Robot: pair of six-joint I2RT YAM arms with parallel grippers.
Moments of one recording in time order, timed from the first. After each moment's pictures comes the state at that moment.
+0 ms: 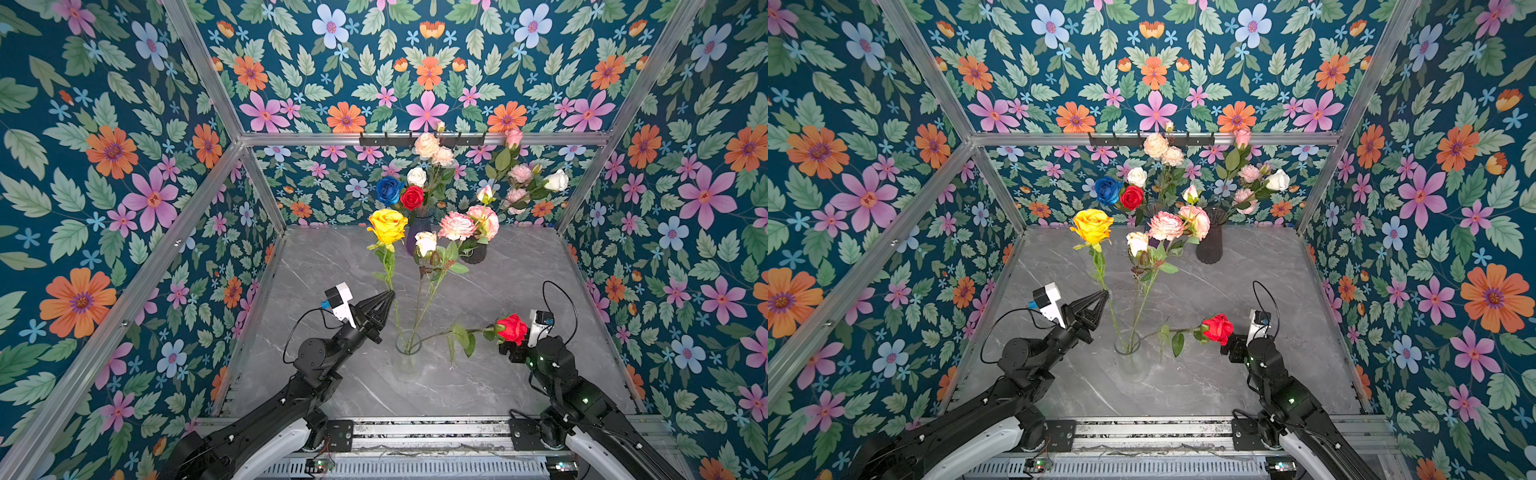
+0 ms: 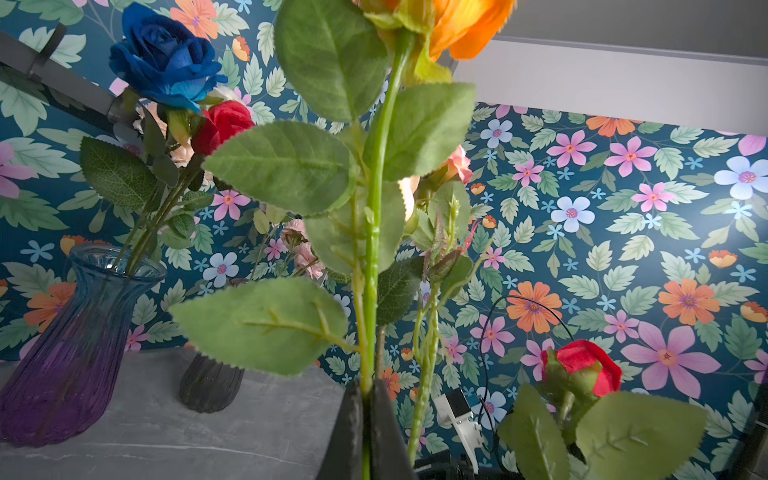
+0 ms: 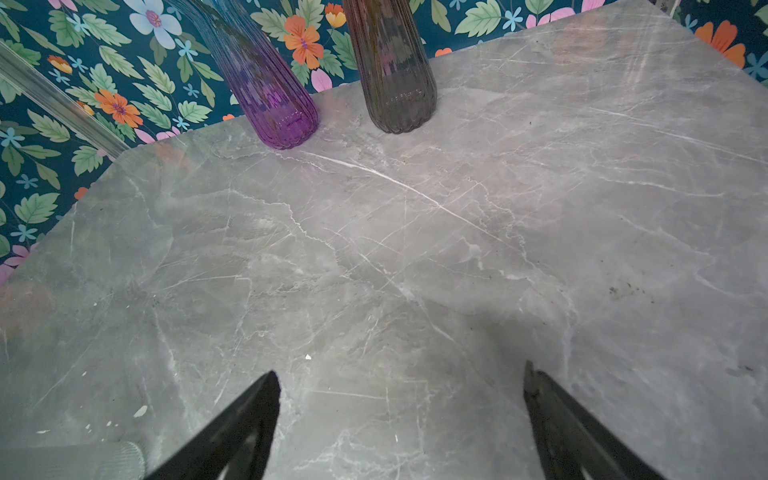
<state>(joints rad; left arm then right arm) -0.70 0.82 0.27 1.04 0.18 -0.60 0.53 0.37 0.24 -0.34 0.29 0.47</state>
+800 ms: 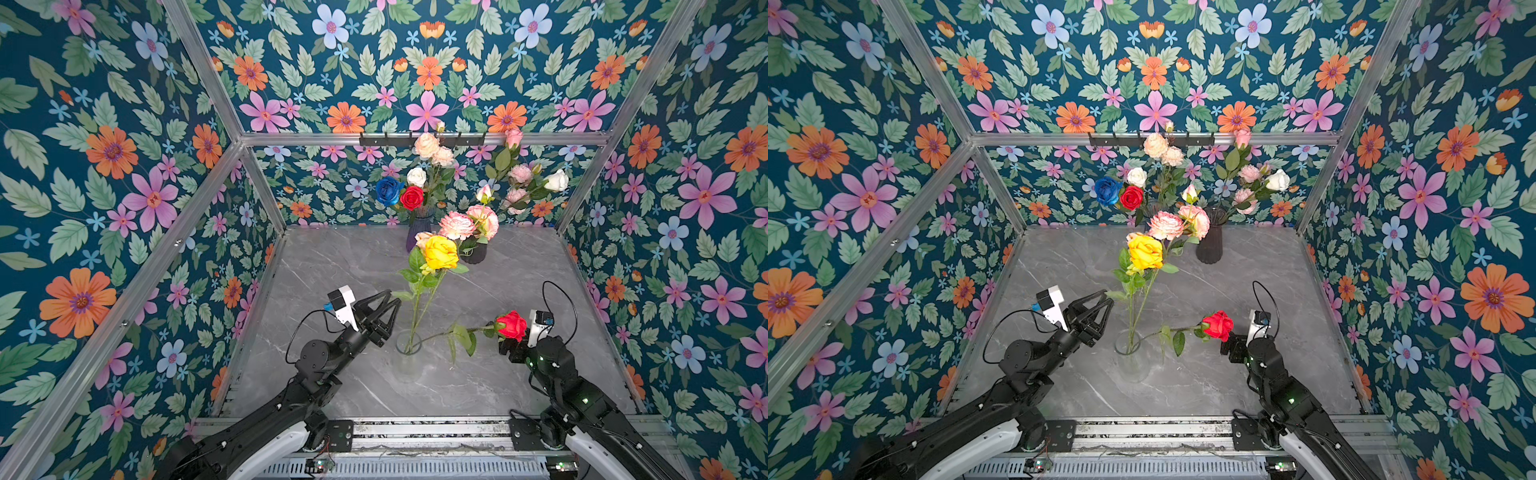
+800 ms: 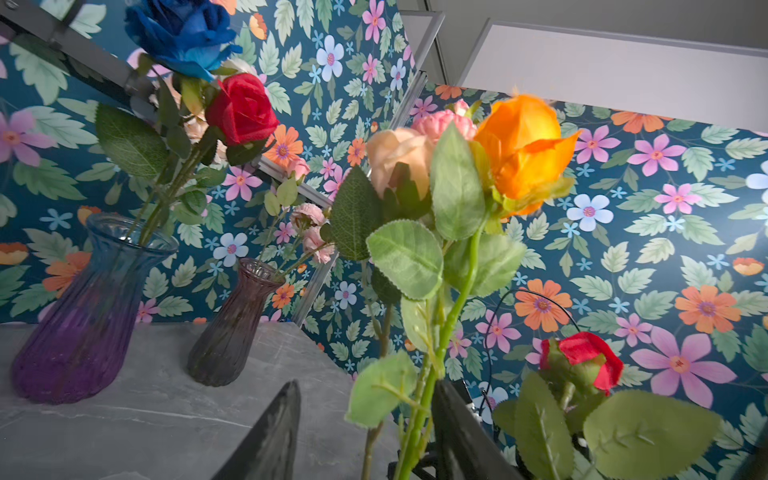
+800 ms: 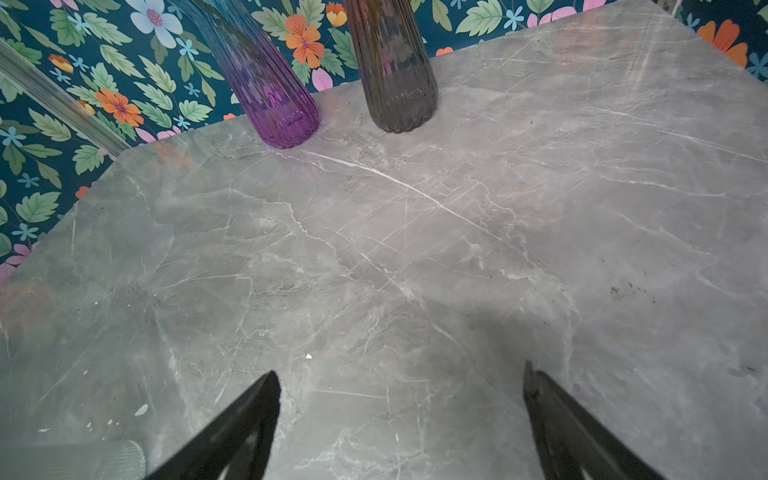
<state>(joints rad) -0.75 0.74 0.26 0.89 0.08 -0.57 0.53 0.36 0.24 -0.34 0.29 0.47</state>
